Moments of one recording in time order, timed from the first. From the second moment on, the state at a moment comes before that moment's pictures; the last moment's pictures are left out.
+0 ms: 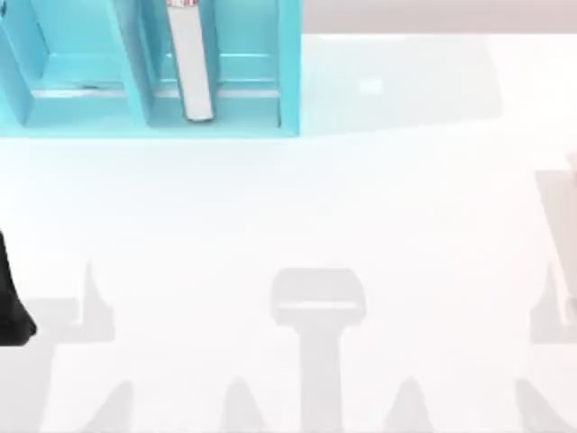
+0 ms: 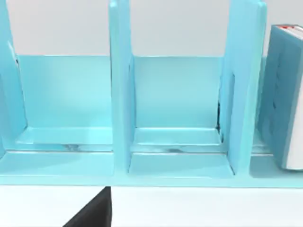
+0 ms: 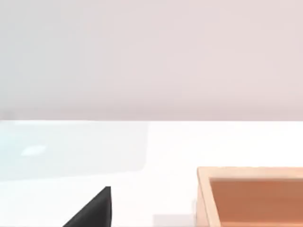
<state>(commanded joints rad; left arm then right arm) 0.00 0.00 0.00 0.00 0.00 0.00 0.00 0.00 0.00 0.00 0.00 0.00</state>
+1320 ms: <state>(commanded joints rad) -0.35 1.69 0.63 0.95 -0.30 -0.01 0.00 0.00 0.00 0.00 0.00 0.00</state>
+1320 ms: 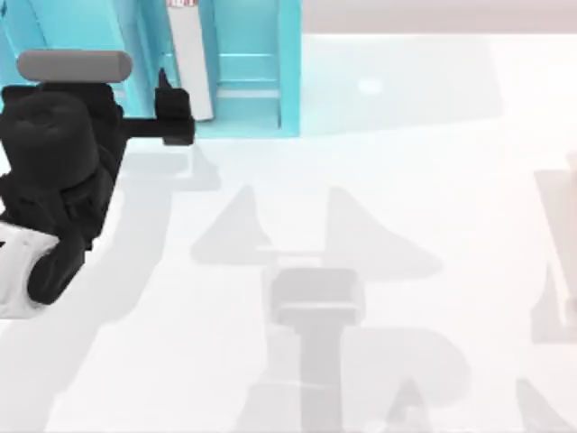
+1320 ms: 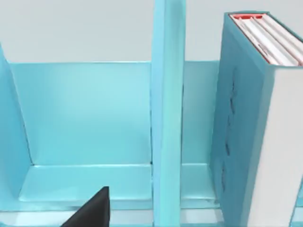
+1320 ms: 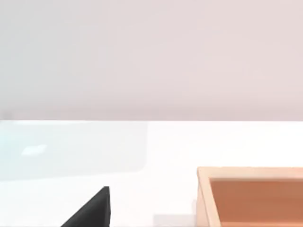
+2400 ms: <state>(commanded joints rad) -0.43 2.19 0.92 1.17 -0.35 -0.02 0.00 0.00 0.00 0.00 0.00 0.00</state>
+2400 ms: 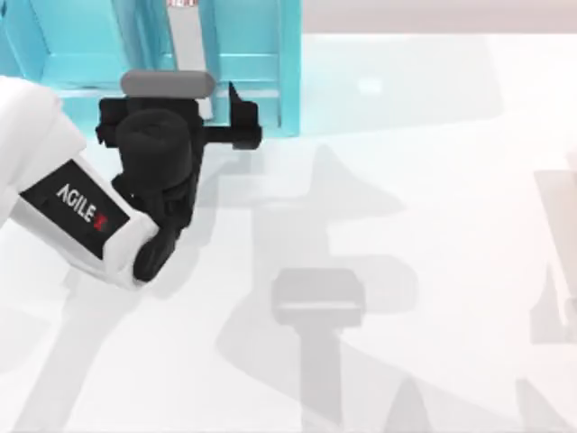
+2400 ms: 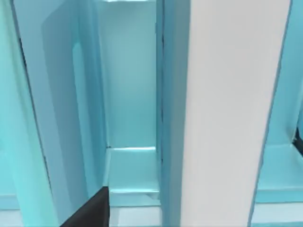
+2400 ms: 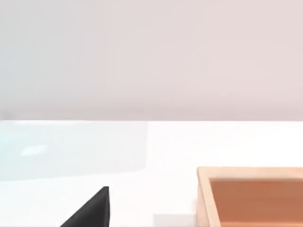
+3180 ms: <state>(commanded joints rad) -0.37 2.37 1.26 1.01 -0.29 -0.02 0.00 0.00 0.00 0.00 0.00 0.00</state>
